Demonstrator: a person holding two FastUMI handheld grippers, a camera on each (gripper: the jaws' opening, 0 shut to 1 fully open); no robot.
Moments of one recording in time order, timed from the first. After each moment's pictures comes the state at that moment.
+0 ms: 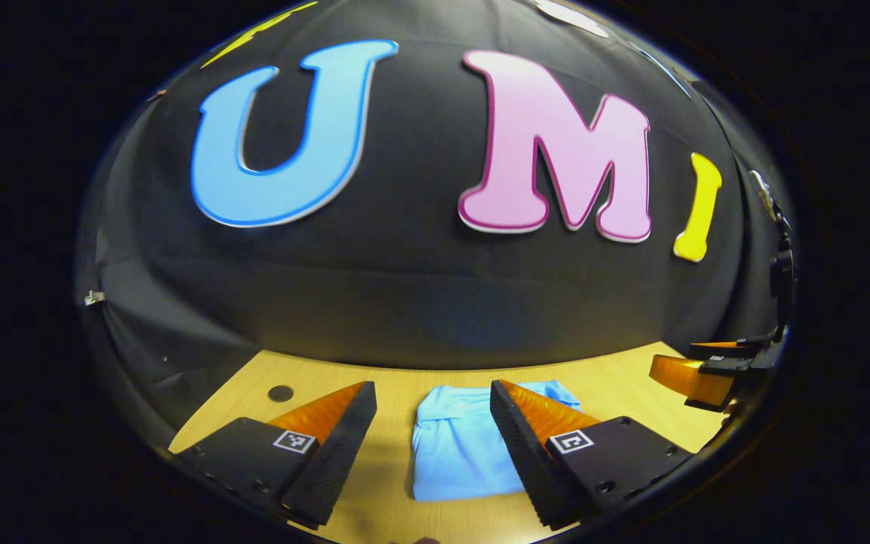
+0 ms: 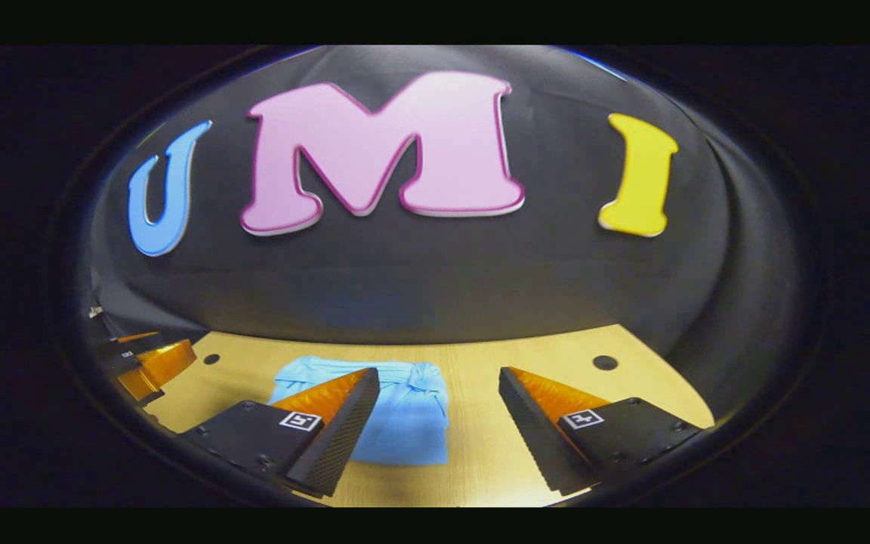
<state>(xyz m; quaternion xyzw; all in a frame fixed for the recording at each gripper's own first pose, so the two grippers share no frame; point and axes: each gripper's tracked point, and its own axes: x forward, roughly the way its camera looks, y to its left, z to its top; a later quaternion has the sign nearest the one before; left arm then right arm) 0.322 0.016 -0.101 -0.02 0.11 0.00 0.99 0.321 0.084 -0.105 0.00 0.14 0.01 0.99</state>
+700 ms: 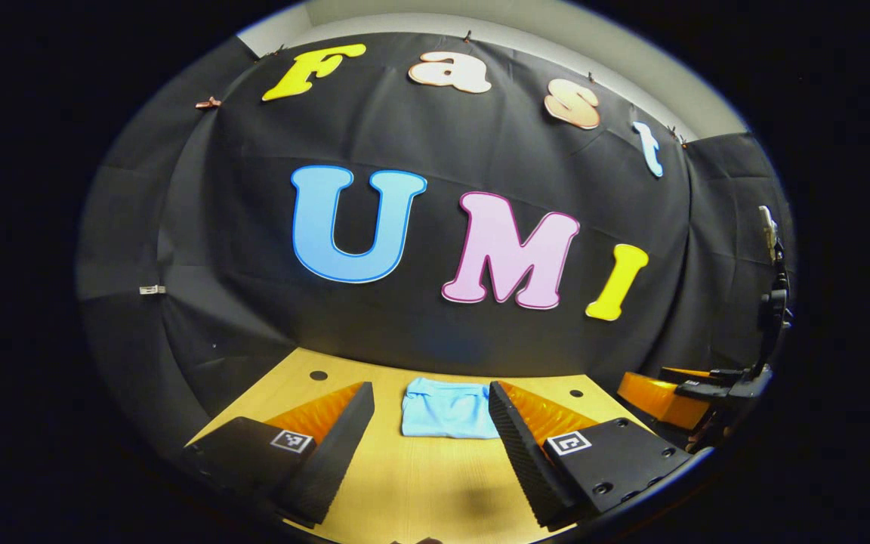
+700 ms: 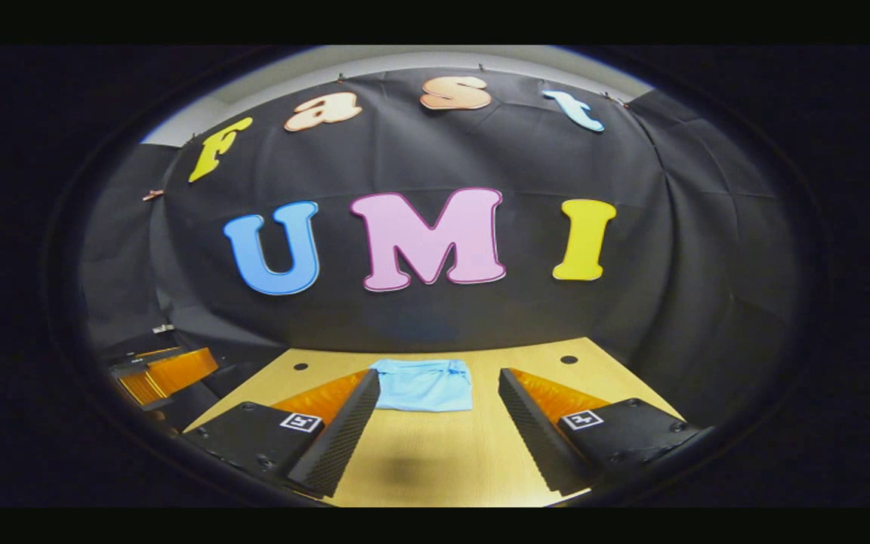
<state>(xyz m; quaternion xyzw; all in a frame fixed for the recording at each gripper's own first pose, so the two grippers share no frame) 0.033 0.001 0.004 -0.06 0.05 -0.03 1.00 0.017 0.120 0.010 0.02 0.07 0.06 1.00</state>
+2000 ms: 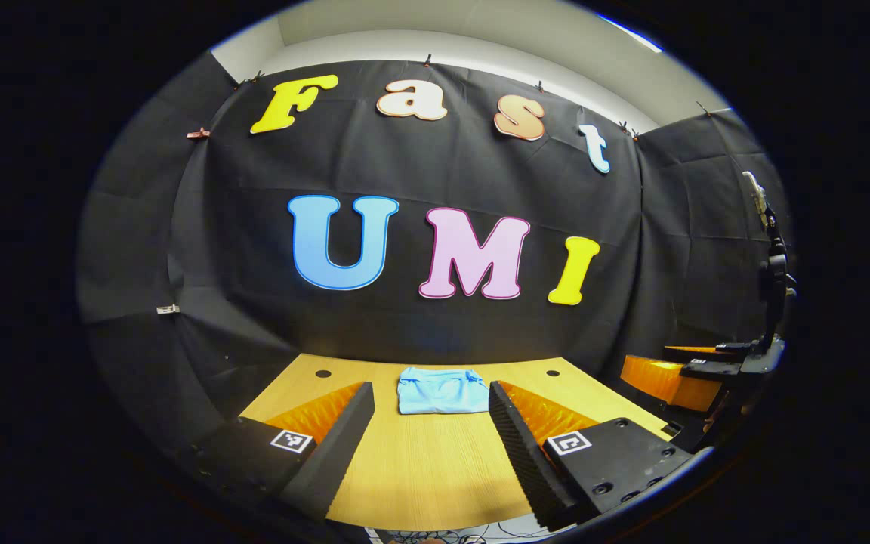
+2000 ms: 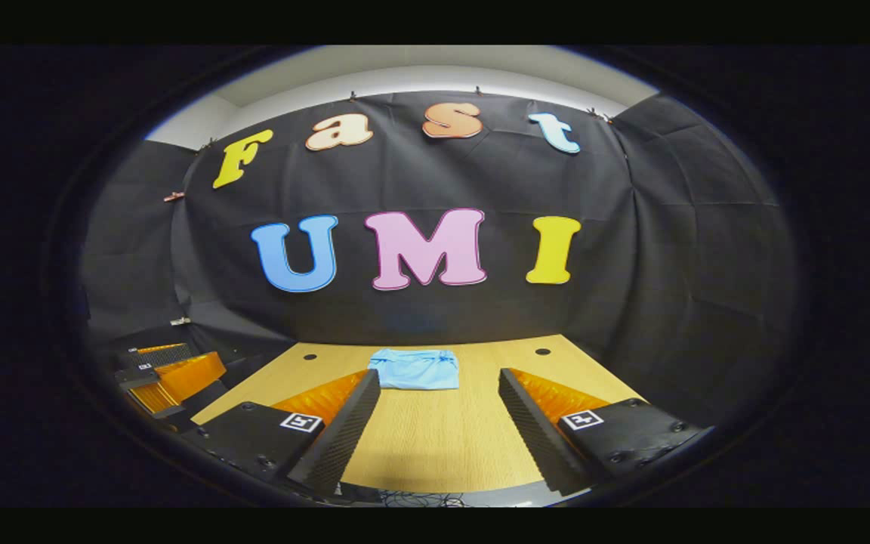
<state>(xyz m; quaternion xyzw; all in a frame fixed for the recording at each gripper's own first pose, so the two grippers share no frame) -0.071 -0.007 0.003 -0.01 0.03 -0.06 1.00 -0.101 0.092 0.022 0.01 0.05 0.03 1.00</state>
